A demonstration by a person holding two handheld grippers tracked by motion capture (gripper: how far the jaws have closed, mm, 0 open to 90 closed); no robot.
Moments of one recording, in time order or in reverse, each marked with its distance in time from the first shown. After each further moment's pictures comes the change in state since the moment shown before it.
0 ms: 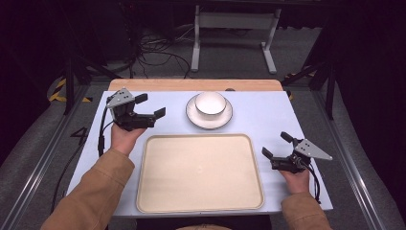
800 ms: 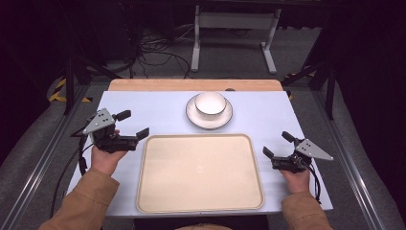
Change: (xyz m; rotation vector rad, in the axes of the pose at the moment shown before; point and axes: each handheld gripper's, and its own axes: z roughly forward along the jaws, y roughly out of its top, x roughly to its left) left arm -0.012 -0.034 -0.059 -0.012 -0.005 0.048; right arm -0.002 0.000 -0.001 -0.005 -0.018 -0.005
